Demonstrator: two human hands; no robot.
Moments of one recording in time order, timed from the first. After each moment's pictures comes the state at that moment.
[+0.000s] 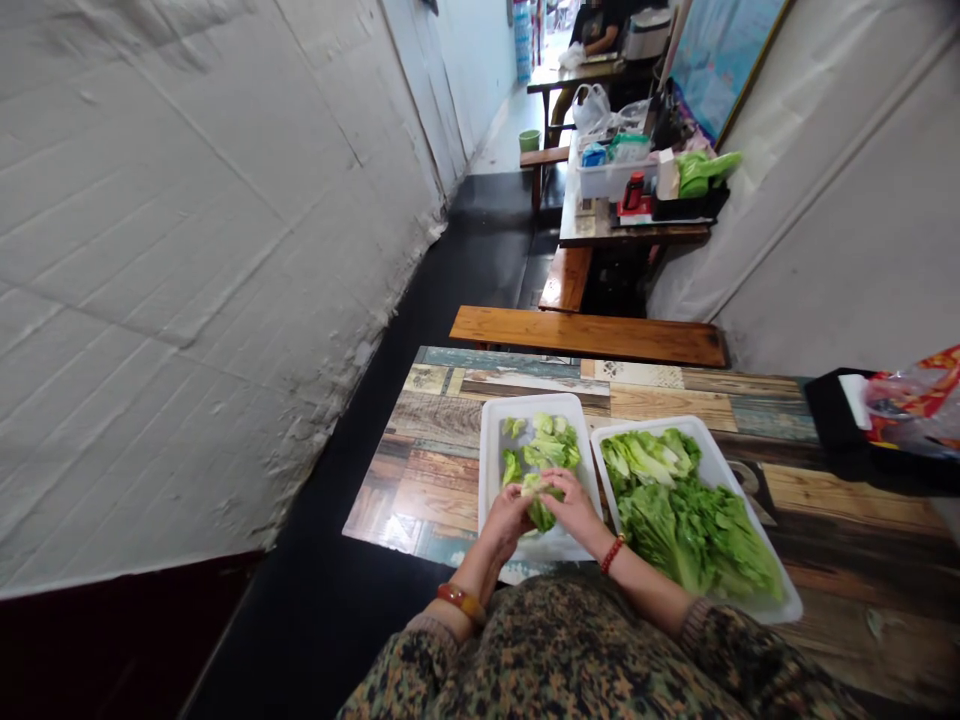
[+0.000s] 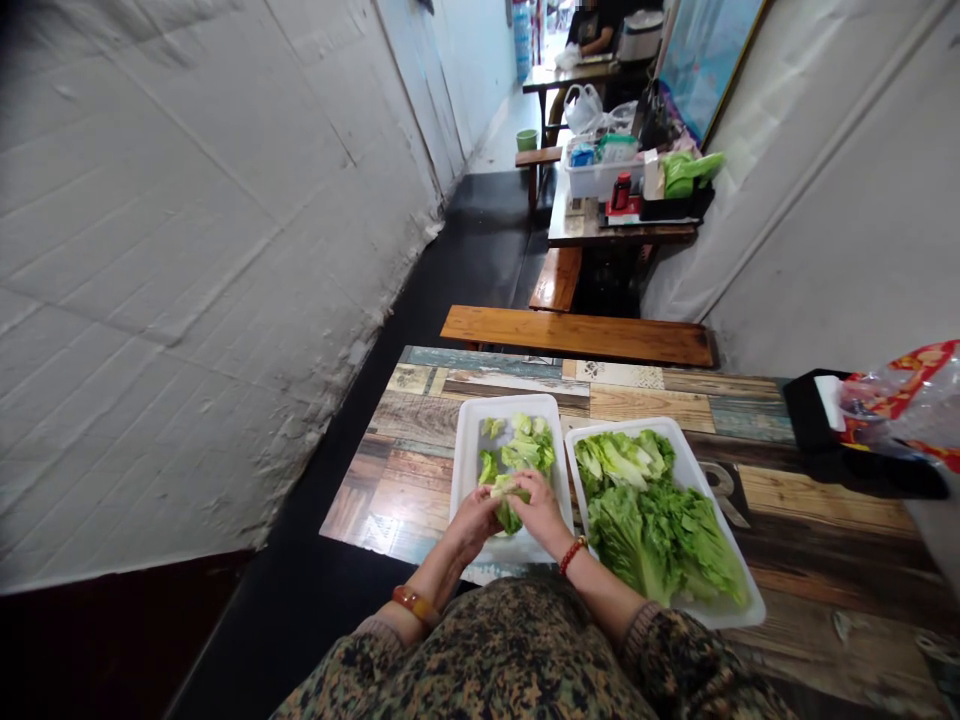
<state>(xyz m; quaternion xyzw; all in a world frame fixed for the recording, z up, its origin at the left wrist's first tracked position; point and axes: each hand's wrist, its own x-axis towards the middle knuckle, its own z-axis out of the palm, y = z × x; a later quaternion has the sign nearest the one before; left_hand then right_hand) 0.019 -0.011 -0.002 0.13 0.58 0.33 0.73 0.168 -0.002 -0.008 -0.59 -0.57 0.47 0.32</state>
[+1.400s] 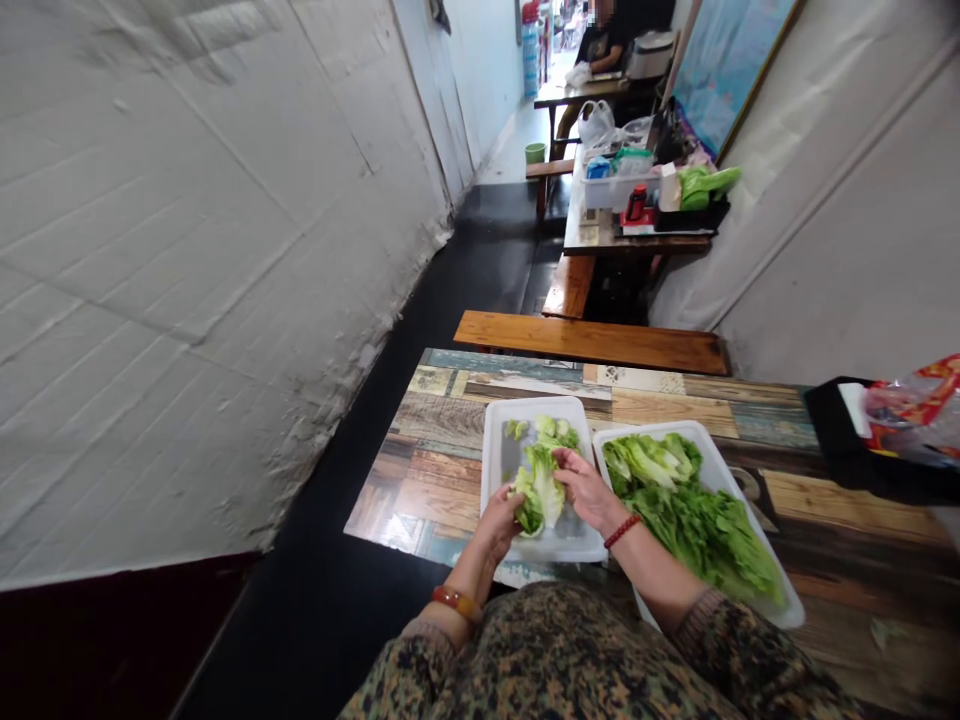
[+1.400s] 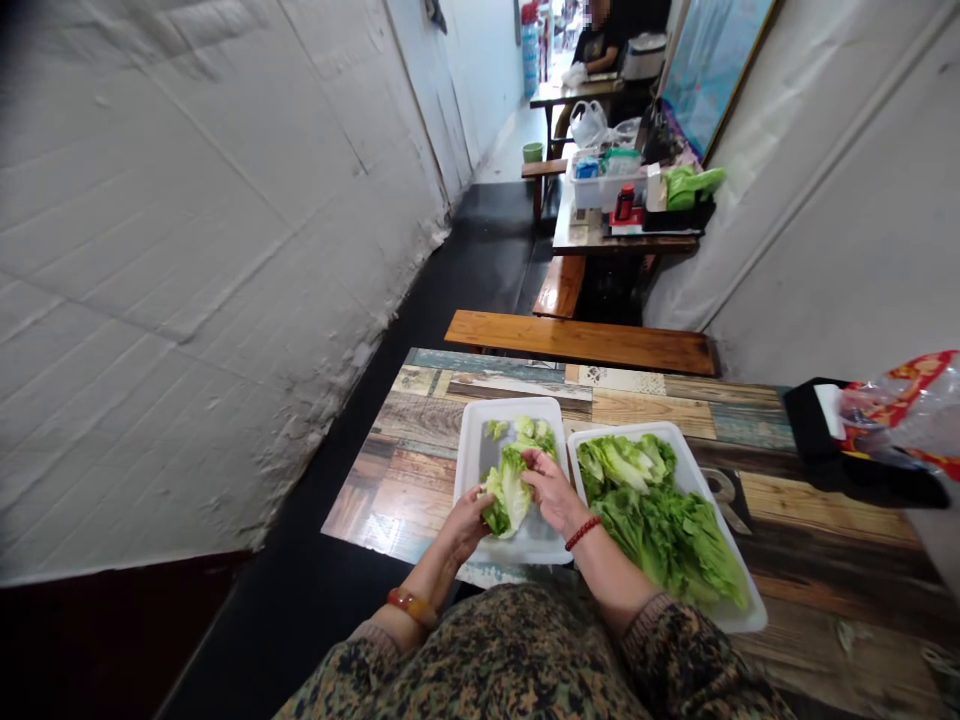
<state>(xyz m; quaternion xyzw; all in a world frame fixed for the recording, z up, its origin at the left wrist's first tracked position) 0.005 -0.014 -0.001 0.13 0.57 0.36 0.73 0.171 0.022 0.013 -0.47 -0.23 0.73 0.44</state>
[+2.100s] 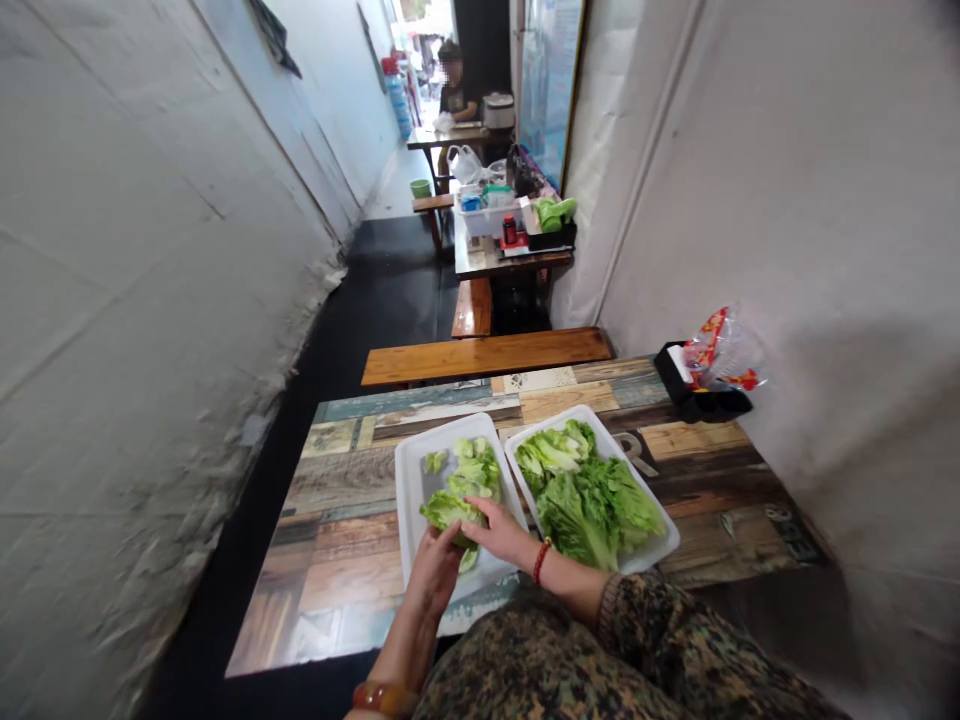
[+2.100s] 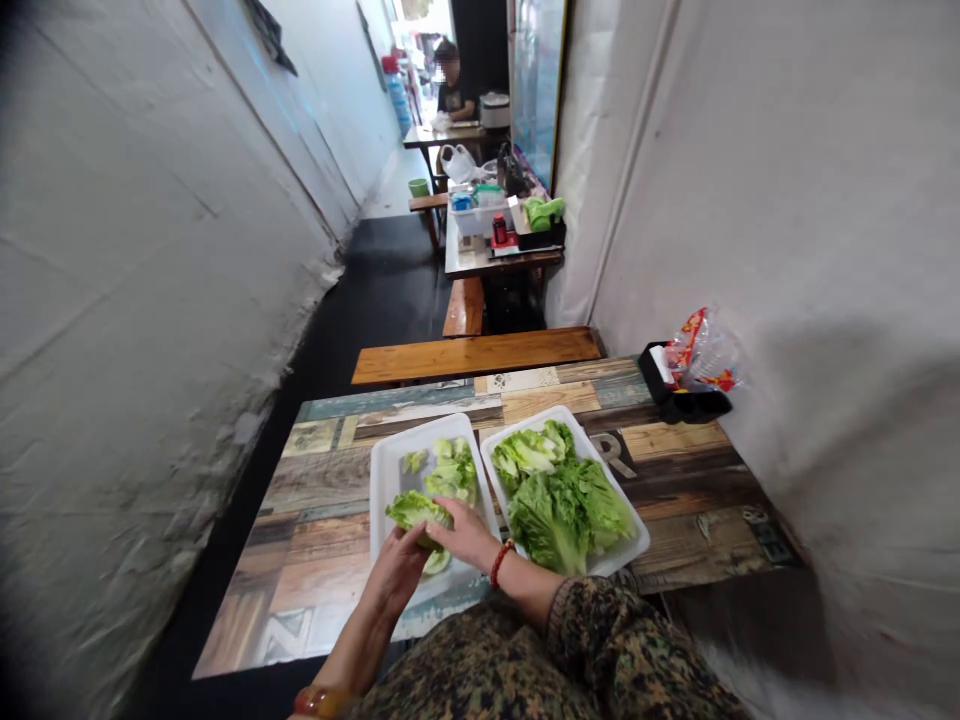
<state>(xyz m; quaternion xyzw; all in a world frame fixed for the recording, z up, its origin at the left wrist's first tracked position) 0.040 -0.007 0.035 0.13 0.48 0.45 0.74 0.174 -0.009 0.006 -0.58 -0.55 0.49 0.35</state>
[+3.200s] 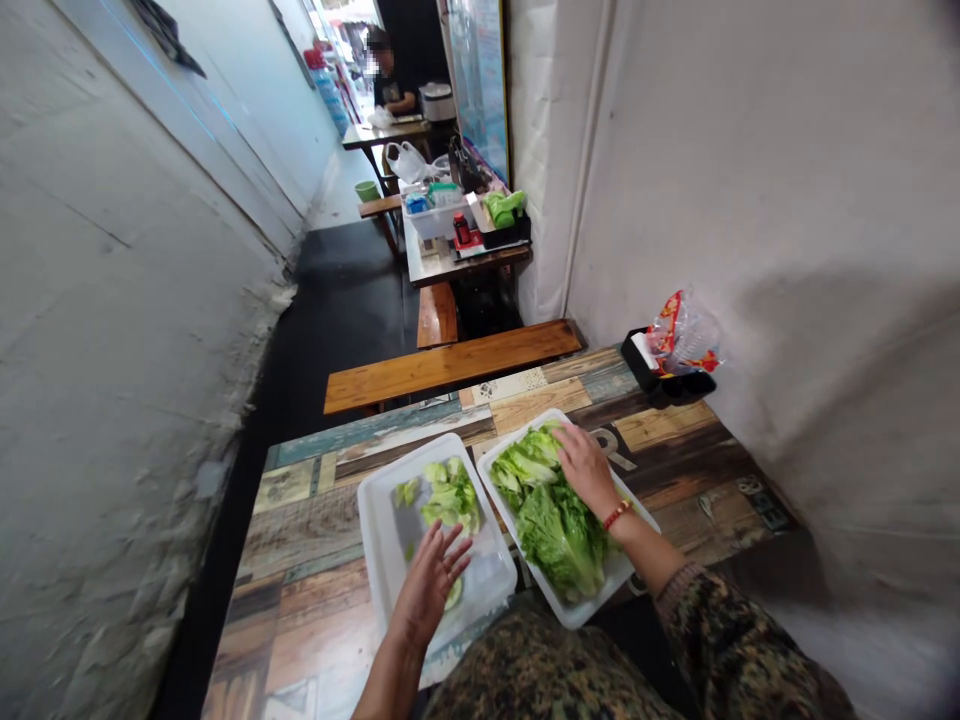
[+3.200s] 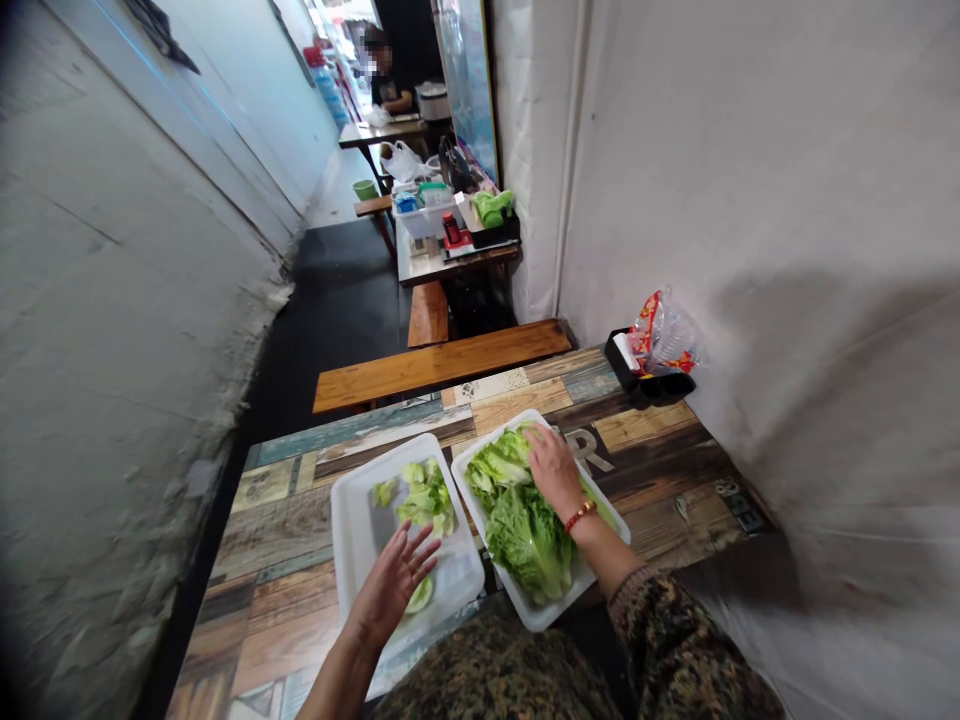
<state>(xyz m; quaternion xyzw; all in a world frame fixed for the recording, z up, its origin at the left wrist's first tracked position) 0.069 0.025 0.042 0.14 0.53 0.31 0.78 0.387 0.008 0.051 -0.75 -0.61 0.09 0.25</state>
